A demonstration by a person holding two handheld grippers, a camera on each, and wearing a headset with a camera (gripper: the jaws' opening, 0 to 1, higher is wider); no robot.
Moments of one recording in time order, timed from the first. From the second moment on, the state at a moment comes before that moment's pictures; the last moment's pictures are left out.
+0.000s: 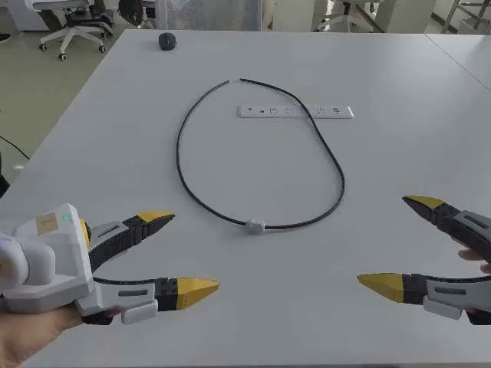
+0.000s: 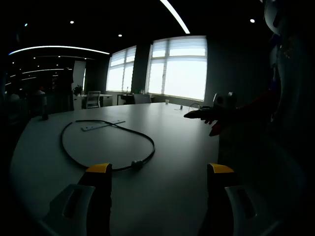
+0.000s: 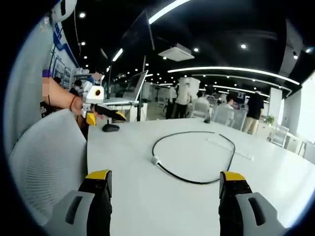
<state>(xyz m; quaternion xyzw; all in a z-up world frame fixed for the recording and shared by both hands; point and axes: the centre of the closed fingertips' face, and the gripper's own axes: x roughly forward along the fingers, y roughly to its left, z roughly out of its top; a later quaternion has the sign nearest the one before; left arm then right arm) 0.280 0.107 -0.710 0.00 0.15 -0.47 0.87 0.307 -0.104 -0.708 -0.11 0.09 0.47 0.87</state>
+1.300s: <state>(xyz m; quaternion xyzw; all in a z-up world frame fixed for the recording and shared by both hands) 0.282 0.105 -0.717 0.00 0.15 -0.47 0.87 0.307 -0.110 -0.718 -0.11 0.11 0.47 0.87</state>
